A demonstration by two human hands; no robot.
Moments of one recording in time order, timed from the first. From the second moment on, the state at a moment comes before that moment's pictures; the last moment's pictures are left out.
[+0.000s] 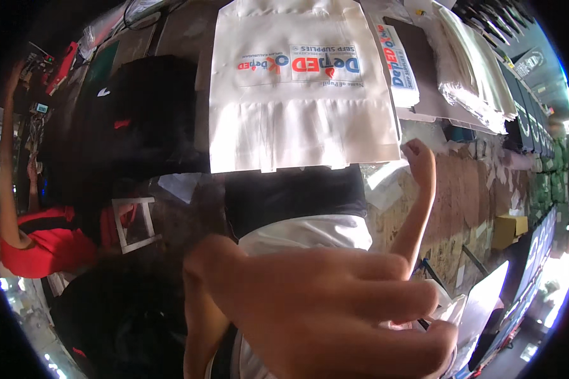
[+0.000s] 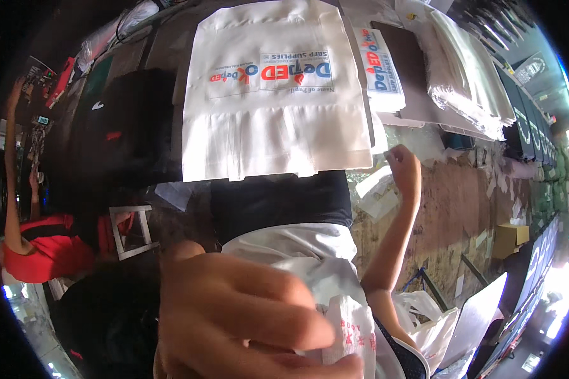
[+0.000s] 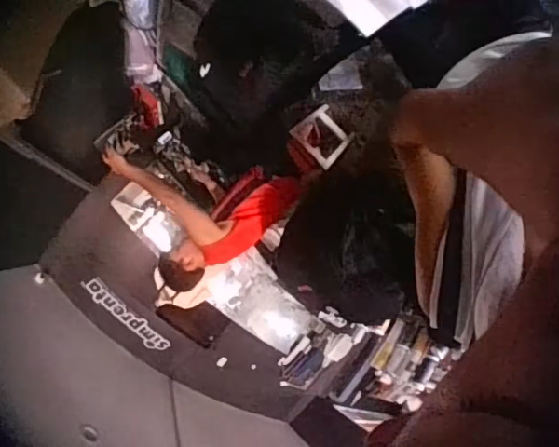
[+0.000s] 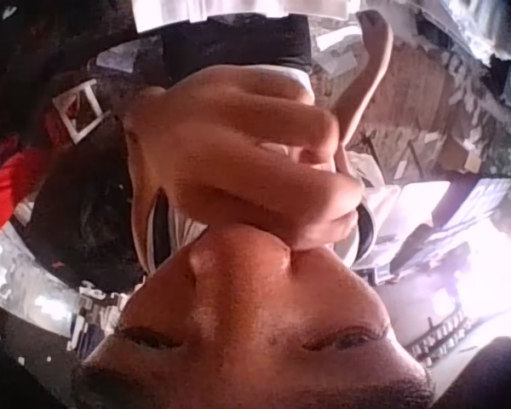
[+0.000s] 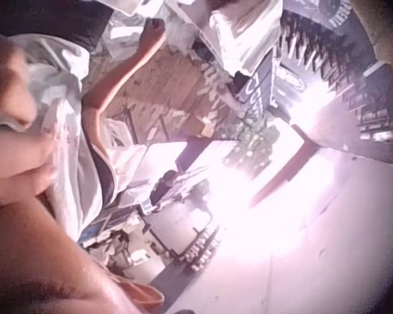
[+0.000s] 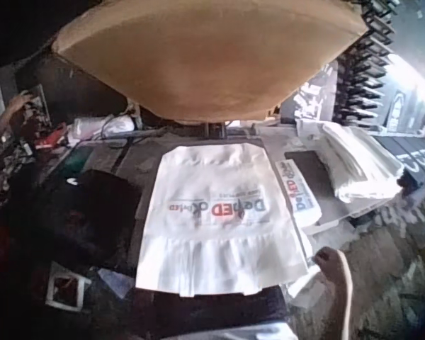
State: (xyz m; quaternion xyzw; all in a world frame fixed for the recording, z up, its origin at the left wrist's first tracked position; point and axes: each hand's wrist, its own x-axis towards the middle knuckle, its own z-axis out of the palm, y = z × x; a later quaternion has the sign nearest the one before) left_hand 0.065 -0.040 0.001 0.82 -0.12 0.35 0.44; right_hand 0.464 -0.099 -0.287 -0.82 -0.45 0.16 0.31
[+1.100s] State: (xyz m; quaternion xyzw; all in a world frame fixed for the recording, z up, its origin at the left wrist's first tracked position) left_hand 0.110 -0.072 -0.260 0.37 0.35 0.45 0.74; right_hand 0.400 0.301 -0.158 -0.61 -0.76 -0.10 0.19
